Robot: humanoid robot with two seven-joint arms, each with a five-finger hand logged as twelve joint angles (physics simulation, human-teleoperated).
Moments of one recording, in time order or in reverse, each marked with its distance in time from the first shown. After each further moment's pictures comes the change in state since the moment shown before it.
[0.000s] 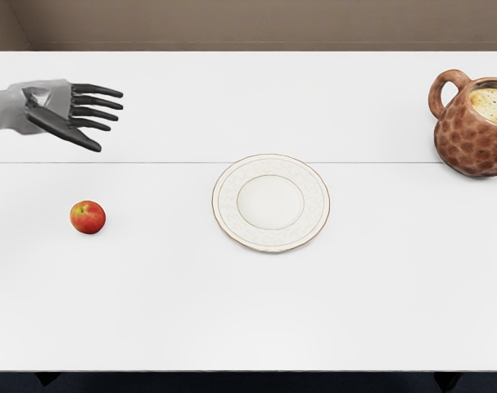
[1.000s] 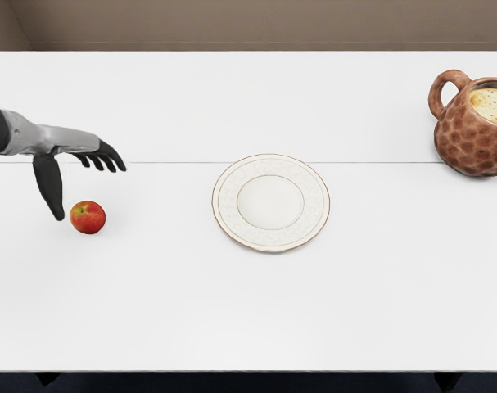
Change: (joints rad) left arm -0.436 0.147 0.444 -0.607 0.738 0.151 0.069; right arm 0.000 0.000 -0.002 0.002 -0.001 0.000 -0.005
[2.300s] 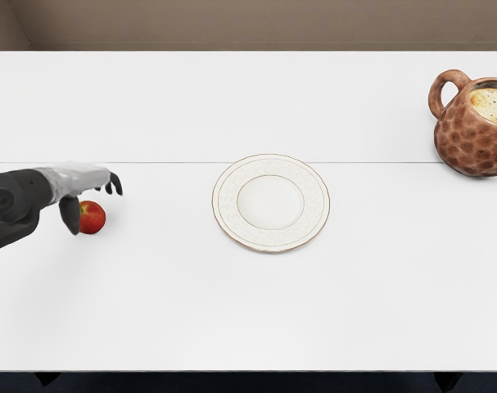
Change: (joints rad) left arm -0.105 -0.300 0.608 -0.093 0.004 0.744 0.077; right arm 0.000 0.000 0.000 0.000 0.000 0.000 0.000
